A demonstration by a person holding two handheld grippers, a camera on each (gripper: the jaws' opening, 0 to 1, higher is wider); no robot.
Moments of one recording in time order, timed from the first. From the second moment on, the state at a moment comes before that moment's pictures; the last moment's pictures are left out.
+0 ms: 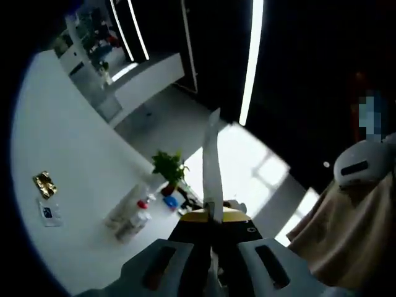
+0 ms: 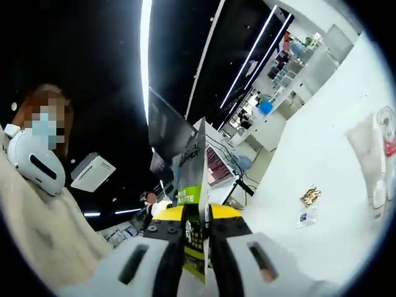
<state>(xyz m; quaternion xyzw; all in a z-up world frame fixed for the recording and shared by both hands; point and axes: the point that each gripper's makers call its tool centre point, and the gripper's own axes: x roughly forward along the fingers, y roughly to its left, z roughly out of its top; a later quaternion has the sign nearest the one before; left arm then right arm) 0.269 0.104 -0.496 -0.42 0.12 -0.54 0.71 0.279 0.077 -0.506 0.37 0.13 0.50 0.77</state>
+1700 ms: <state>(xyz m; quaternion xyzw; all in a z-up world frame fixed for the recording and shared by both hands) 0.282 0.091 -0.572 -0.50 0.25 -0.44 0.70 0.303 0.058 -0.571 0.27 0.18 0.41 0.85</state>
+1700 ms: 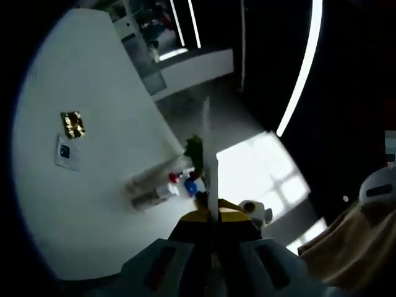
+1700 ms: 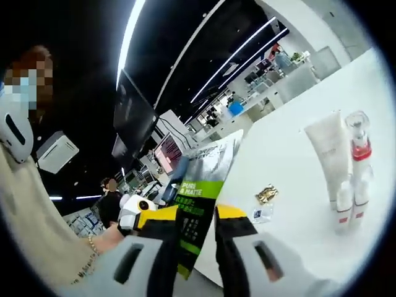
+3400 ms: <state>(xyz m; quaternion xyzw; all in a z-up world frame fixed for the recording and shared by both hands) 0.333 0.053 -0.654 -0.51 0.34 -0.40 0.68 0.292 -0.021 -0.644 0.18 0.27 0.28 0.90</state>
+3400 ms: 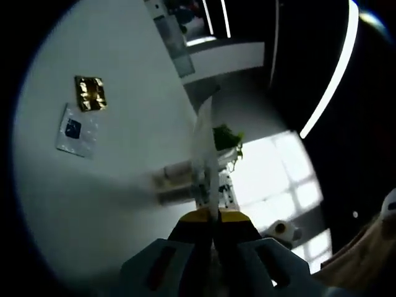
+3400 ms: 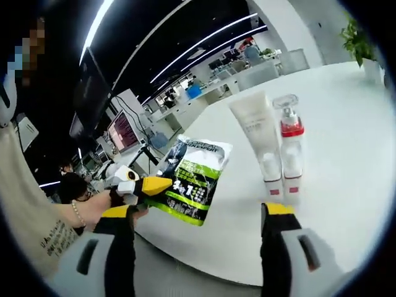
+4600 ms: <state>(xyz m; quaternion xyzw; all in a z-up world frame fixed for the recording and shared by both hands) 0.348 0.019 -0.748 -0.42 0.40 -0.31 0.75 0.300 -0.084 -0.655 0.18 0.27 0.19 0.93</state>
